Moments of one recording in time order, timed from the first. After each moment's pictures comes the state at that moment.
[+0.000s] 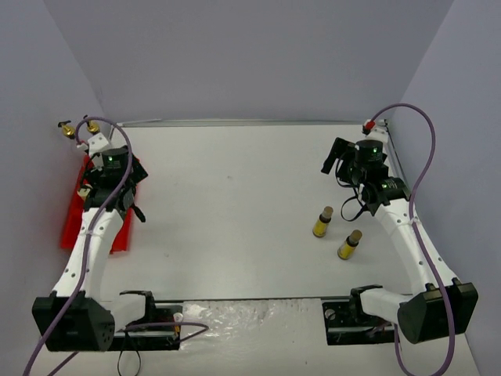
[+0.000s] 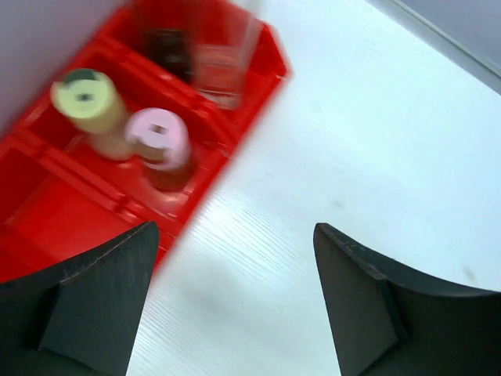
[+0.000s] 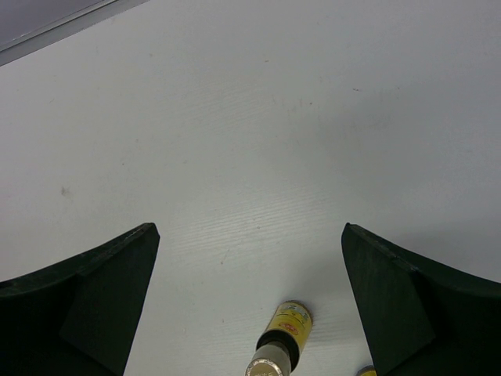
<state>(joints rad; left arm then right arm) -0.11 1.11 1.06 -0.50 -0.47 -0.45 0.16 1.17 1.07 -0.46 0.17 0.43</state>
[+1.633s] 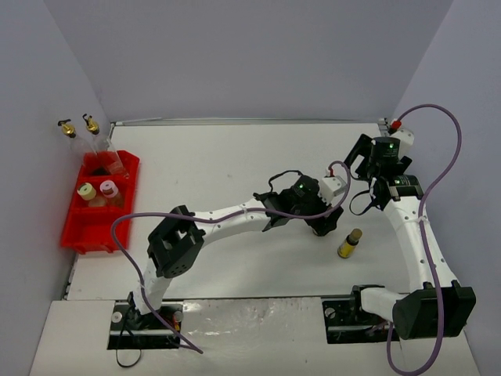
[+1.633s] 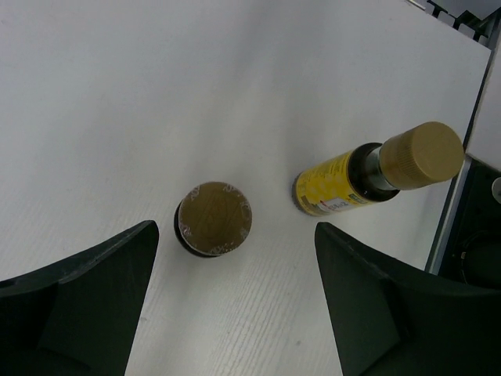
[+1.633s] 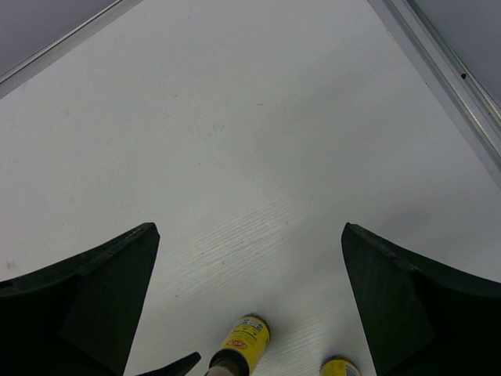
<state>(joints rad) -1.07 2.05 1.65 -0.12 0.20 -0.14 0.03 1.17 1.11 -0.54 0.28 0.47</state>
